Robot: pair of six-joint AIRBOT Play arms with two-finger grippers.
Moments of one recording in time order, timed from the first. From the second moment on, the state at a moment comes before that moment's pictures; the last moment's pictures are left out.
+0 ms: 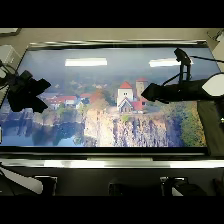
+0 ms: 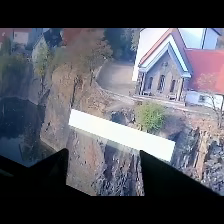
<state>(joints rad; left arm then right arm) 0.26 -1.81 1.84 1.35 -1.03 -1.90 0.11 -1.08 1.28 -1.03 1.19 1.53</state>
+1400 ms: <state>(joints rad) -0.73 -1.66 1.83 1.20 -1.39 -2.03 0.10 -0.84 1.57 -1.32 1.45 1.91</state>
